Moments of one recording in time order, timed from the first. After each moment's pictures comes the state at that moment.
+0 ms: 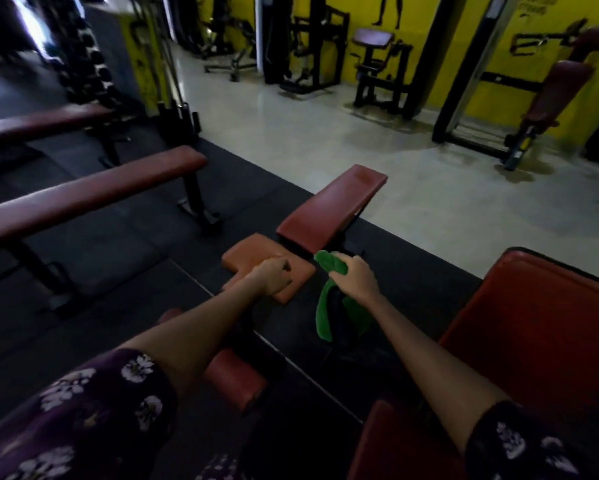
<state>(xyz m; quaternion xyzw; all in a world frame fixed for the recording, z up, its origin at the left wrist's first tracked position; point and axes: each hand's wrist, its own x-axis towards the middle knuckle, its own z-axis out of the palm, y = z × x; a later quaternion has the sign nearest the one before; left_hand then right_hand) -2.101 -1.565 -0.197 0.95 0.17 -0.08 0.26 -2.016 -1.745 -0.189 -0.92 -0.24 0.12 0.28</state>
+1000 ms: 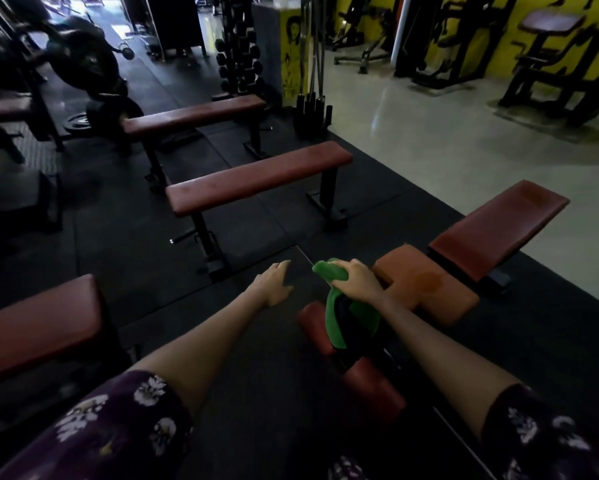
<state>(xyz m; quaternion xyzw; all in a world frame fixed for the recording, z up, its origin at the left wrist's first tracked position) -2.381 -1.241 -0.218 0.90 0.34 -0.05 0.26 -2.220 -1.371 -0.210 -0.85 -0.44 0.23 0.18</state>
